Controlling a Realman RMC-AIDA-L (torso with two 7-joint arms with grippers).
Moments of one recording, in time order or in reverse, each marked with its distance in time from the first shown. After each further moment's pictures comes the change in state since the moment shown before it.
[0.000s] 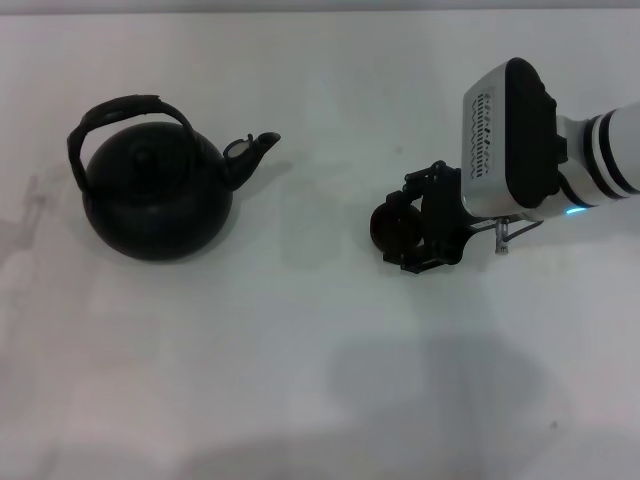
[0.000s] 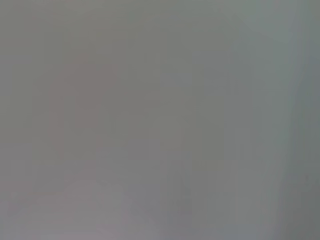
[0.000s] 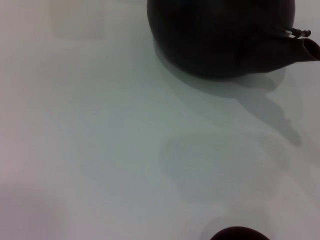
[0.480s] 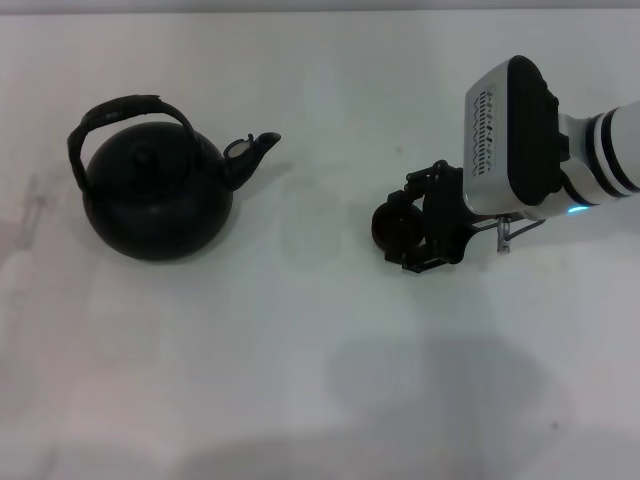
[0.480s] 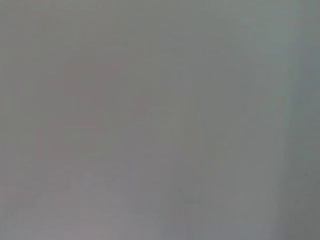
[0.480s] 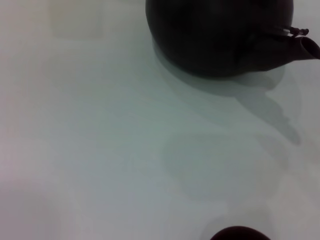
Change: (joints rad) left arm 0.001 0.000 0.000 0.000 0.002 0.002 0.000; right arm 0.004 -0.003 0.005 0.003 0.001 0.007 0.002
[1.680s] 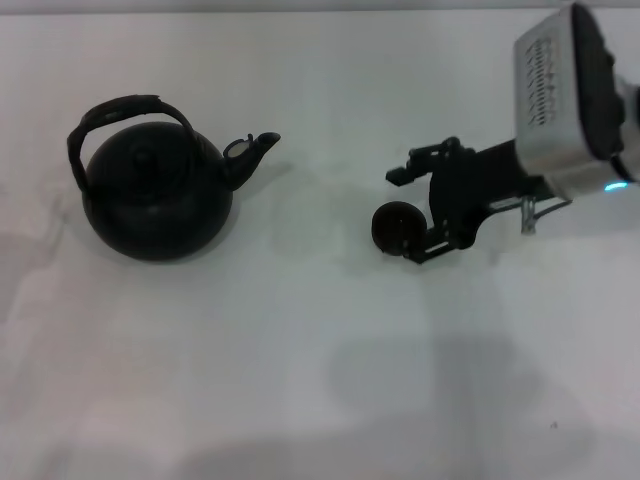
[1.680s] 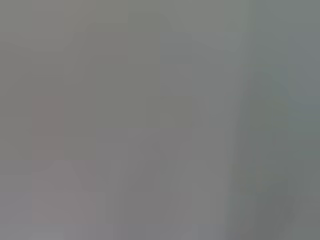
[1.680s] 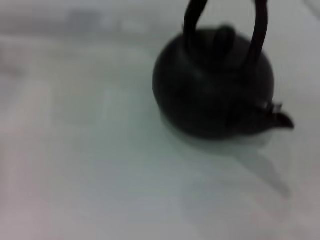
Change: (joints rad) left arm 0.039 0.000 0.000 0.004 0.096 -0.109 0.006; right arm -0.049 -0.005 0.157 -0.134 0.059 0.207 -0.011
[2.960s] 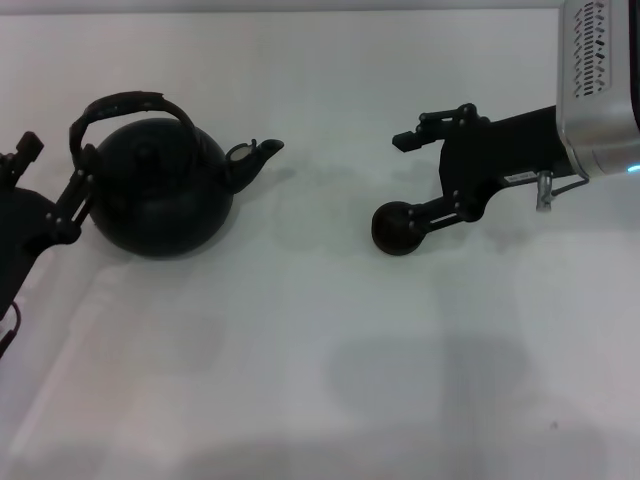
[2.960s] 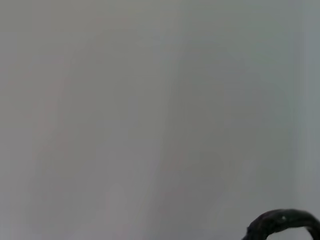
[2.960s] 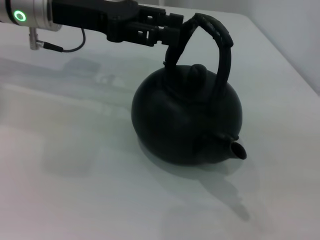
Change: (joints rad) left arm -0.111 -0.007 -0.020 -0.123 0.150 -0.001 -0.007; right arm -0.043 0.004 0.079 -0.051 0.055 0.014 -0.060
